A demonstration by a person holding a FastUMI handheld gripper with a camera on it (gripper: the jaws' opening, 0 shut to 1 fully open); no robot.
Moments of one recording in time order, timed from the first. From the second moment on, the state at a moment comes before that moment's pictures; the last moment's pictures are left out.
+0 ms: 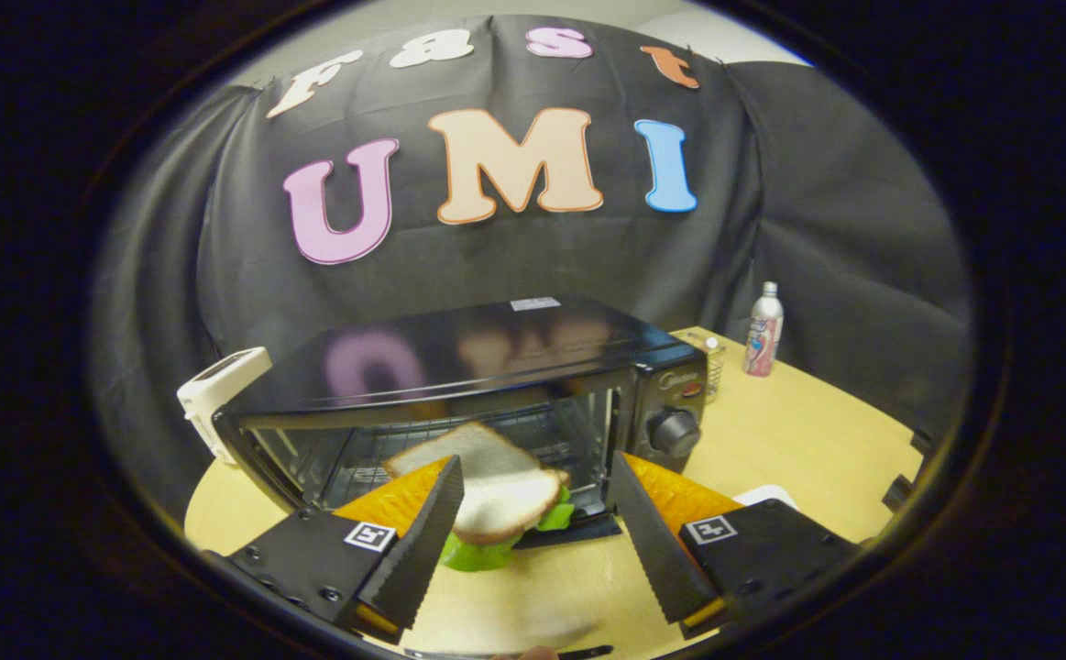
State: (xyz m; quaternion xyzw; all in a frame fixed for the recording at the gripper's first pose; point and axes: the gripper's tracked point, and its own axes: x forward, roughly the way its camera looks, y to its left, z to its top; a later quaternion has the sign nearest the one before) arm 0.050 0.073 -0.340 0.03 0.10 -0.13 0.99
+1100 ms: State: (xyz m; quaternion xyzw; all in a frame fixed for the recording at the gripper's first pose) arm -0.105 0.127 -0.483 -0.02 0.29 -0.10 0.95
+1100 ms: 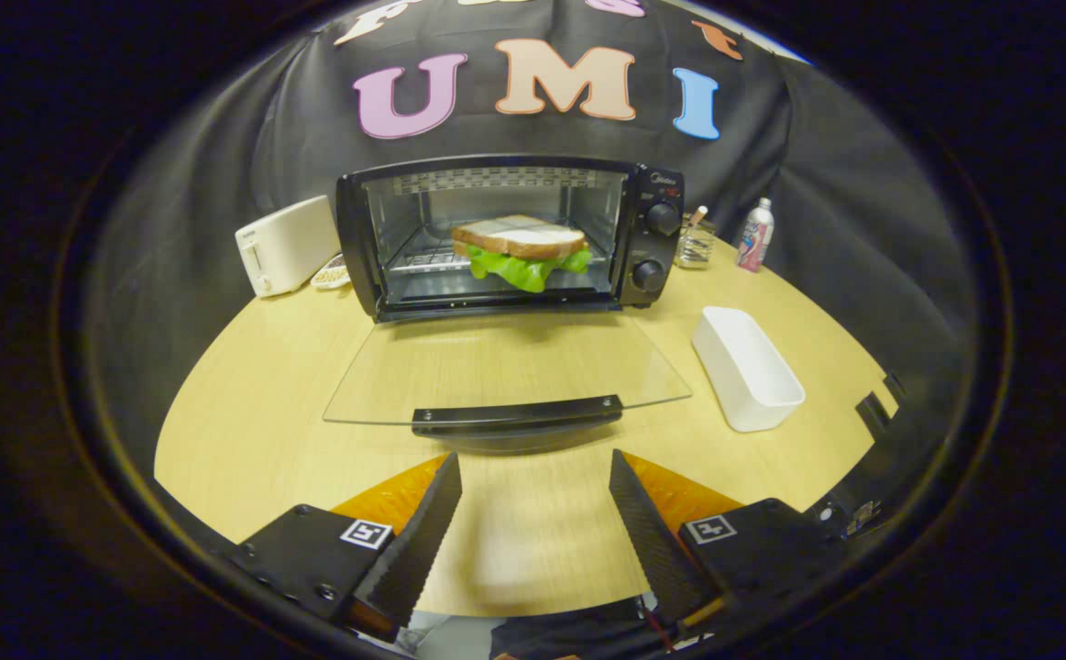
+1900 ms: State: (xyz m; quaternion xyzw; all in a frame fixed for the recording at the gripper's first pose) arm -0.074 0.140 -0.457 -0.07 0.27 -0.07 0.96
